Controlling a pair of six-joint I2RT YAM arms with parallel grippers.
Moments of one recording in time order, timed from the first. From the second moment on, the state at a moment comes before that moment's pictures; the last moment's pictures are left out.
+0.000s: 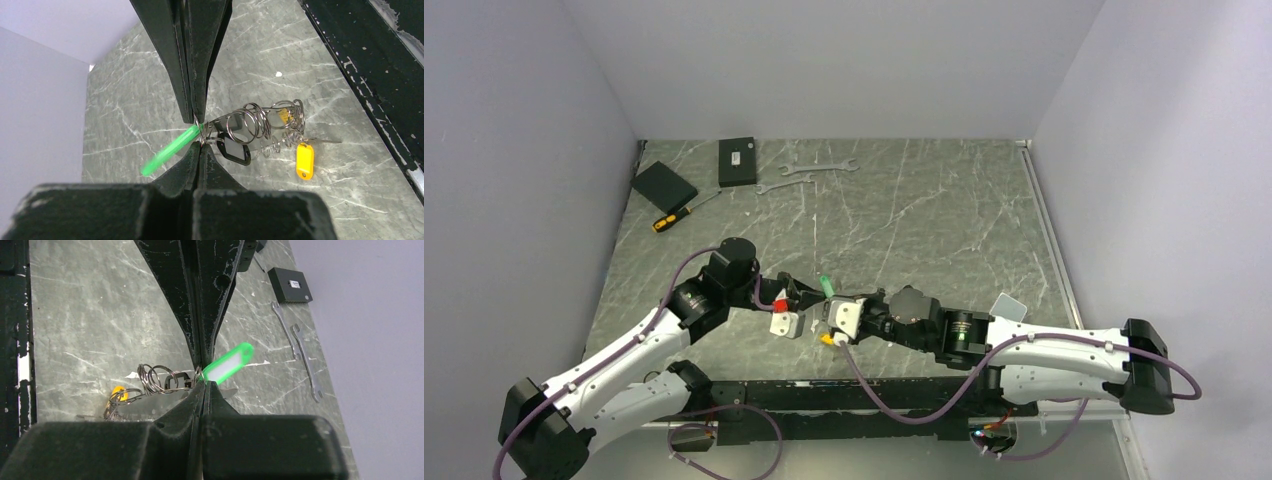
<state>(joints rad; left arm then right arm) -0.68 0.89 0.63 -0.19 0.85 1.04 1.30 0.99 0.66 0.07 0.18 -0.59</state>
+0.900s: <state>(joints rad) -0.68 0.89 0.63 -0.22 0.82 1.05 1.30 1.04 0.65 0.10 0.20 -0.63</state>
